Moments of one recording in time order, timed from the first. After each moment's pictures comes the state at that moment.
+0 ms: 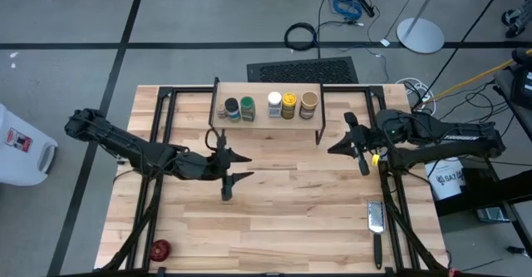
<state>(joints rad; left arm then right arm) -0.34 1.19 0.84 0.05 -0.45 -0.15 -0.02 0.69 0.78 -0.47 -0.15 -0.04</state>
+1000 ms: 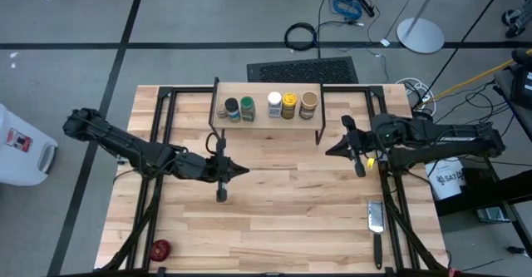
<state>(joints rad) -0.34 1.15 0.77 0.03 -0.38 -0.06 -0.02 0.69 0.71 -0.43 -0.12 -0.07</state>
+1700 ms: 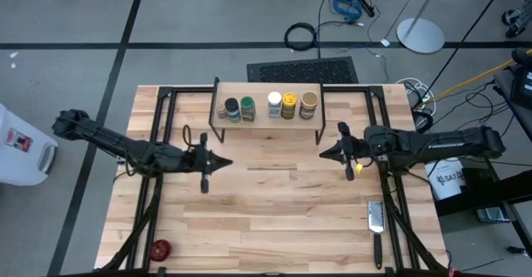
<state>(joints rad) -0.31 0.84 0.44 0.19 -0.38 -0.05 -0.02 0.65 0.39 -0.08 -0.05 -0.03</state>
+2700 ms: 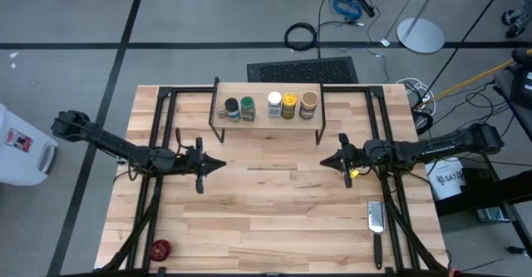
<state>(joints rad) -0.31 0.78 0.12 0.54 -0.38 -0.14 0.06 0.64 0.08 0.28 0.05 0.12</state>
